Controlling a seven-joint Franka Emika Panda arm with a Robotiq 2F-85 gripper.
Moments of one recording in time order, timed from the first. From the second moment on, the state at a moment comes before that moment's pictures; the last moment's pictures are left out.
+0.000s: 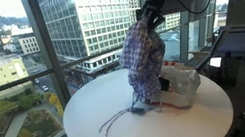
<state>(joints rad) 0.10 -0.28 0.05 -2.24 0.46 2.22 1.12</state>
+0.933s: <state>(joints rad) -0.07 -0.48 0.01 -2.24 0.48 2.31 1.21</state>
